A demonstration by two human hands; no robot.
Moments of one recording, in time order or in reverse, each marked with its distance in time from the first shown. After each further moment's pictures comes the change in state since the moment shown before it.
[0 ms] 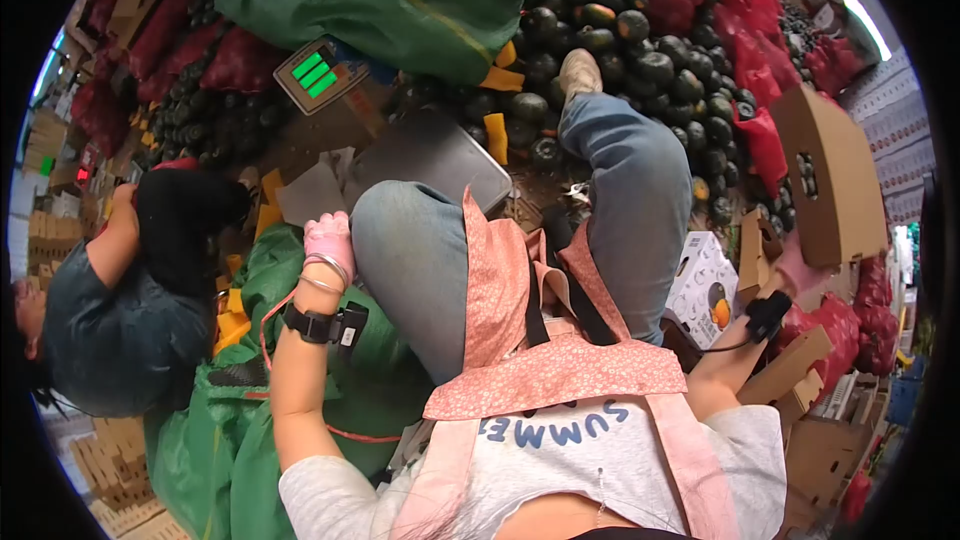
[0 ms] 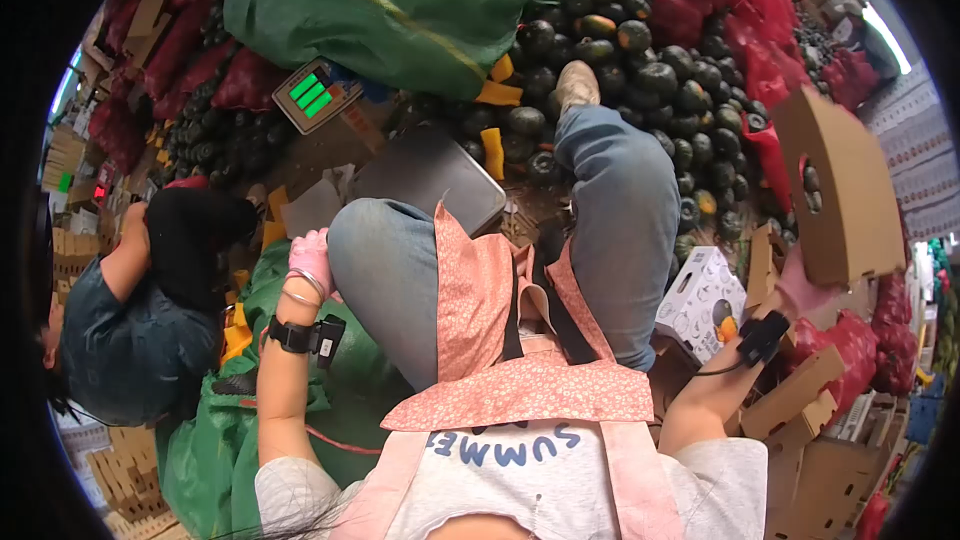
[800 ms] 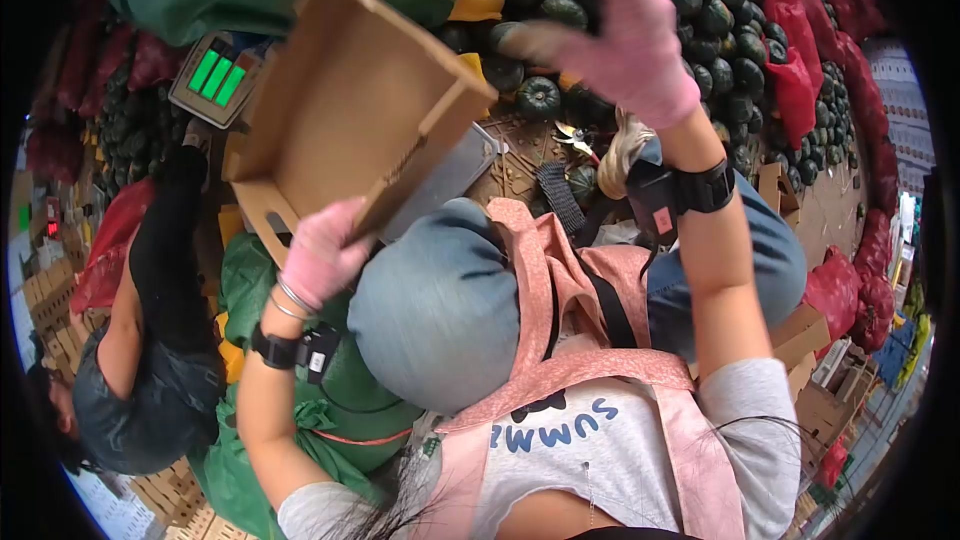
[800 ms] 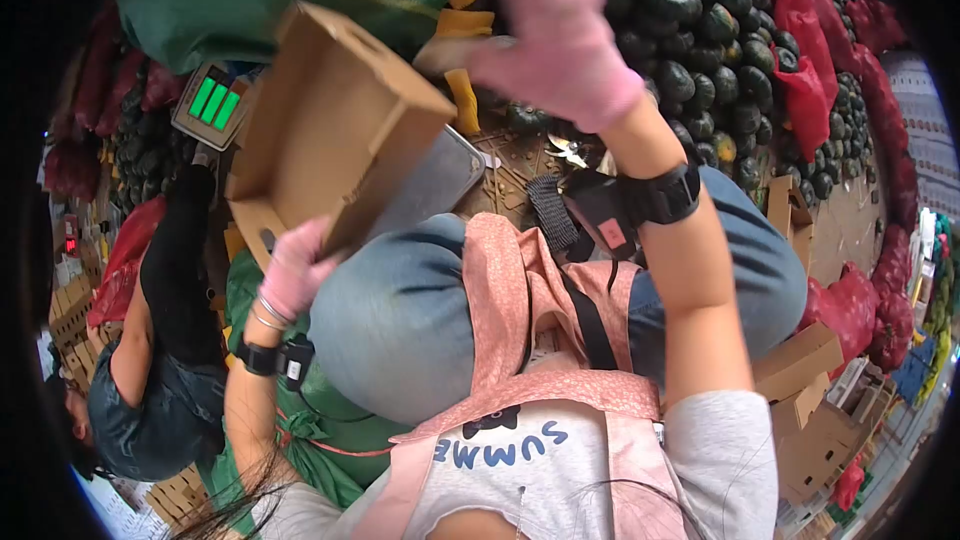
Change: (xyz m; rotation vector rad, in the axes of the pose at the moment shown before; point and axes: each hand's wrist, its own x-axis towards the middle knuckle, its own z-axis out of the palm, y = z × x) left_hand 0.069 0.025 -0.052 -0.988 -0.105 0.343; right_hand -0.162 -0.235 0.278 0.839 -1.037 -0.706
